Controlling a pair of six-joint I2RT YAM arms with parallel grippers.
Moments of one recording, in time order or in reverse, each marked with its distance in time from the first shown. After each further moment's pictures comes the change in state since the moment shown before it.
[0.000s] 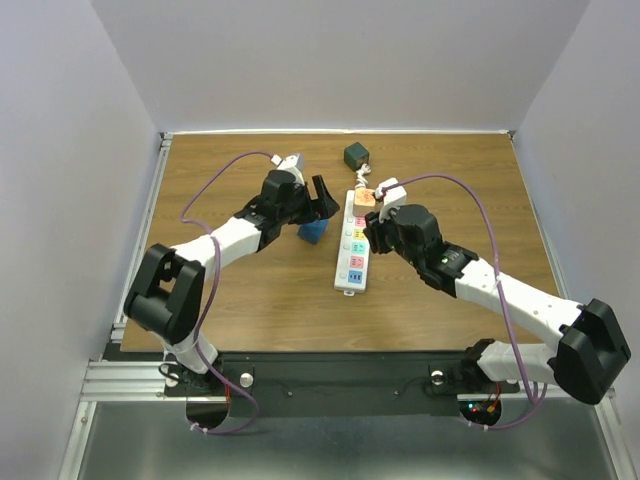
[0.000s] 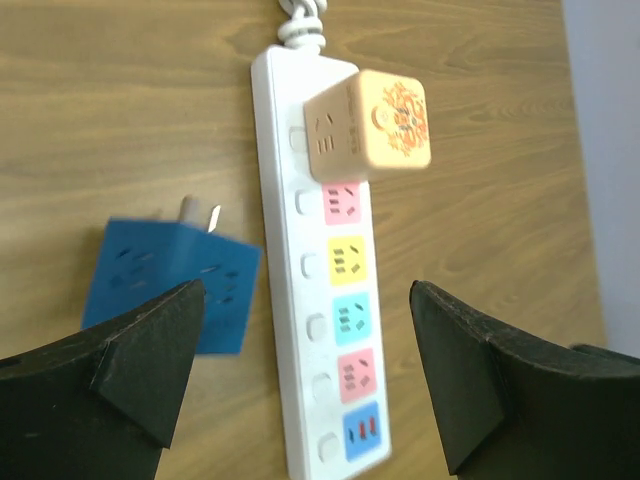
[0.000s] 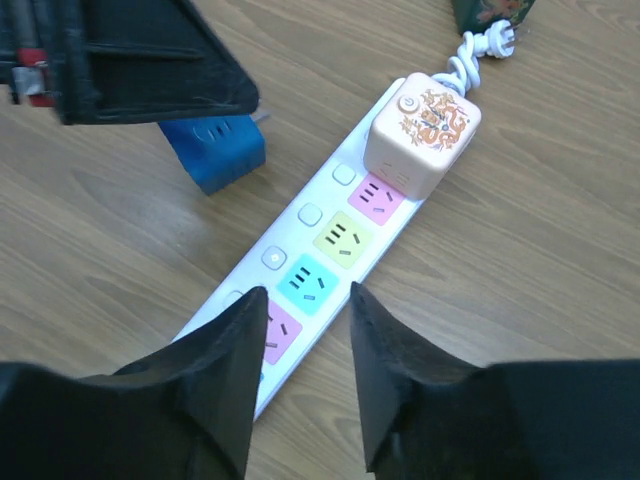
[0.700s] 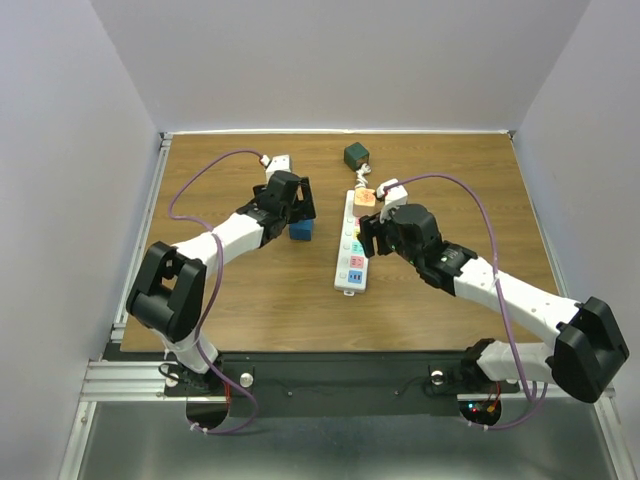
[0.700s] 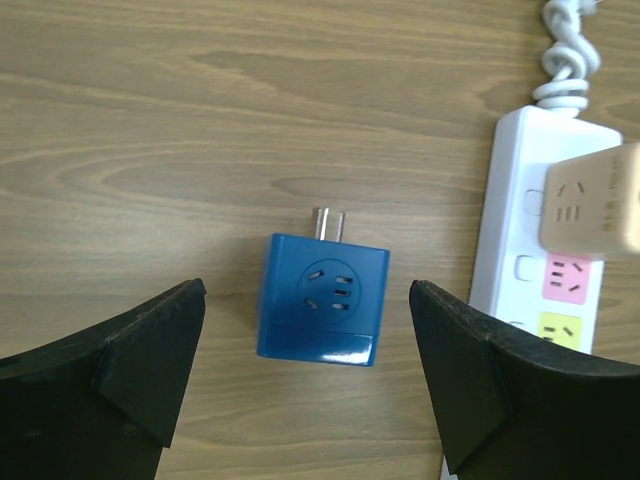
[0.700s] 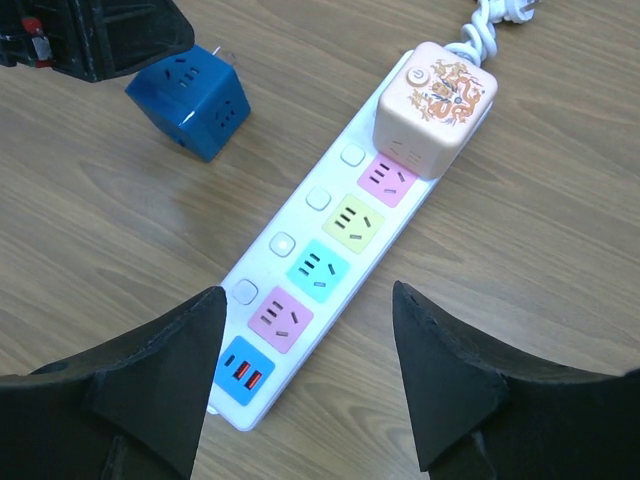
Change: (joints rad) left arm -0.021 0.032 0.069 -0.208 -0.450 0.139; right arm -0.017 0.010 0.000 -0.028 -0.027 0.057
